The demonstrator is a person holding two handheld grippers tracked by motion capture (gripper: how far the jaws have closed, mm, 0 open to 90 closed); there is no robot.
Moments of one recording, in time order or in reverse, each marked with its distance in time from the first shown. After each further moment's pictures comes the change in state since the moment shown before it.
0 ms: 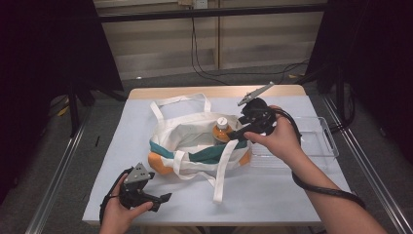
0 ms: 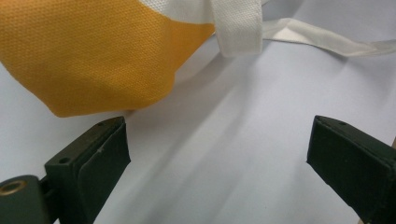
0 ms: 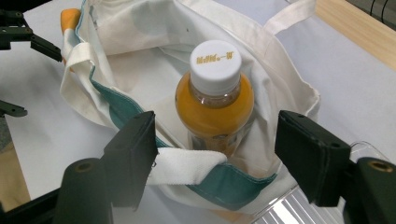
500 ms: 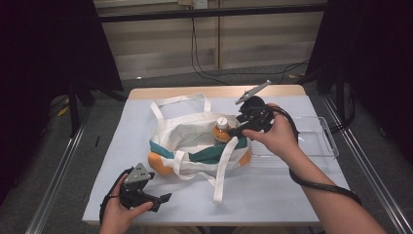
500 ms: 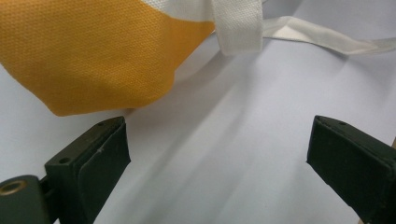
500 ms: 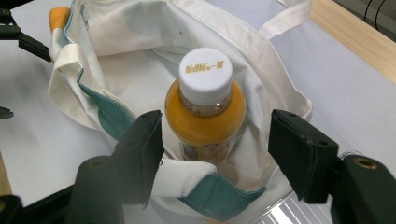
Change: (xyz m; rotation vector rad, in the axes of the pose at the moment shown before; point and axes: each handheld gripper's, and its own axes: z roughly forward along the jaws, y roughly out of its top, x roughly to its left) left arm 0.001 0.000 0.000 0.013 0.000 0.007; right arm -0.004 0.005 0.006 0.003 -0.015 -0.027
